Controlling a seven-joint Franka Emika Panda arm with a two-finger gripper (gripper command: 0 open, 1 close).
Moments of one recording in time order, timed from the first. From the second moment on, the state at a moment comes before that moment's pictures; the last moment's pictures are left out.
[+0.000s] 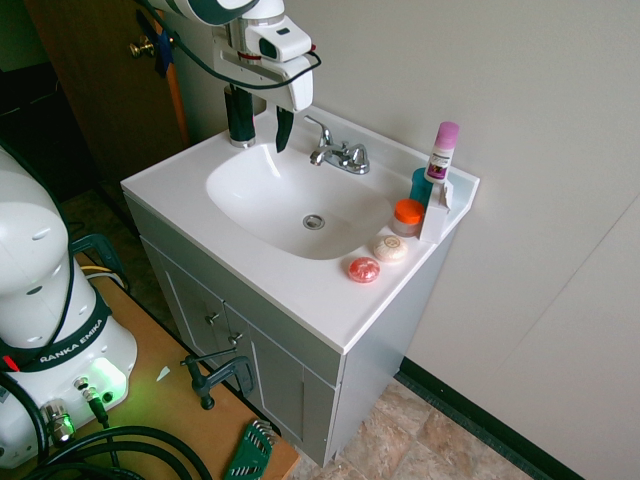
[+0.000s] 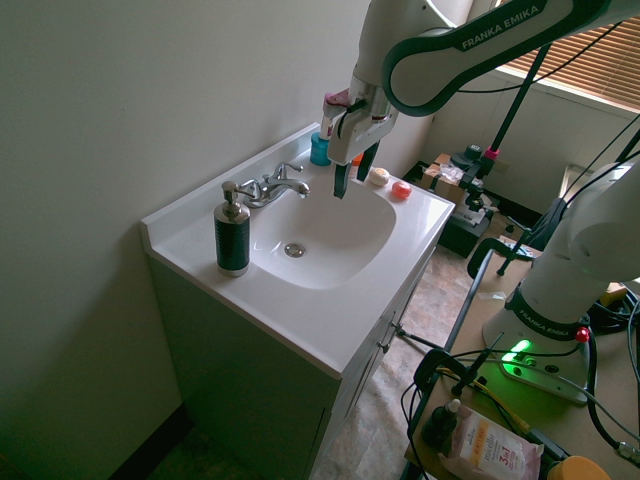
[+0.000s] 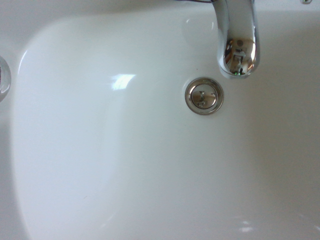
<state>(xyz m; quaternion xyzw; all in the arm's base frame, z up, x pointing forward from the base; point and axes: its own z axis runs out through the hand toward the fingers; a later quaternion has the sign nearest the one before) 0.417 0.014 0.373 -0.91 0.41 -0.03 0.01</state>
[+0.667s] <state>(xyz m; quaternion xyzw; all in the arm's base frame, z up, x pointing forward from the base) 0.529 -0.023 0.341 -0.87 0.46 -0.15 -0.02</state>
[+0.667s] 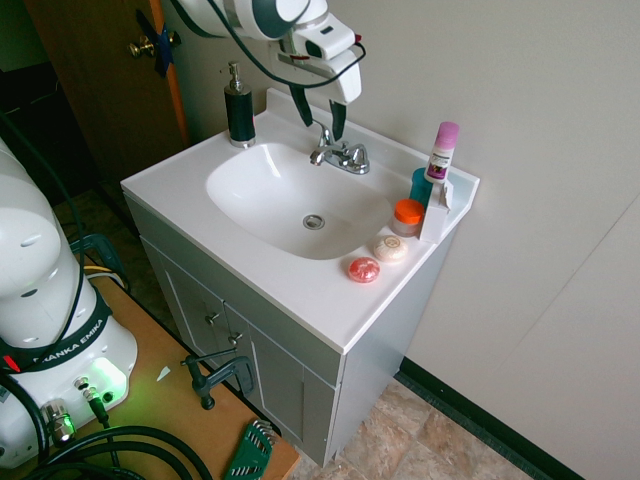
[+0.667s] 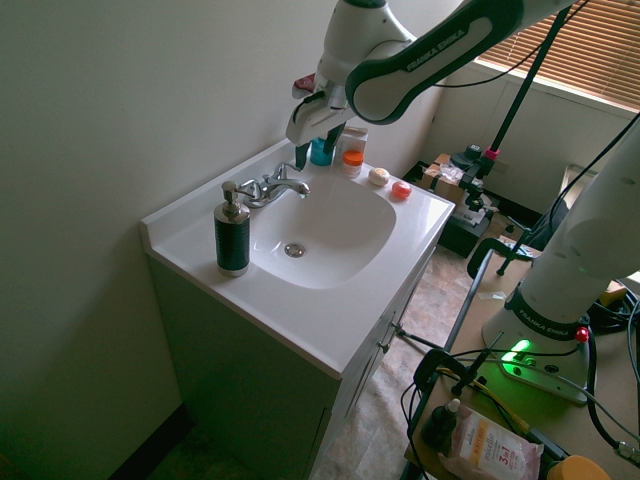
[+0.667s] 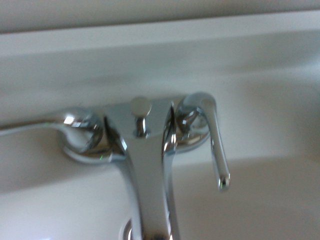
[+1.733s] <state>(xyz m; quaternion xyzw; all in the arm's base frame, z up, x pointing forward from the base) 0.593 -0.100 0.280 -0.85 0.48 -0.20 -0.07</state>
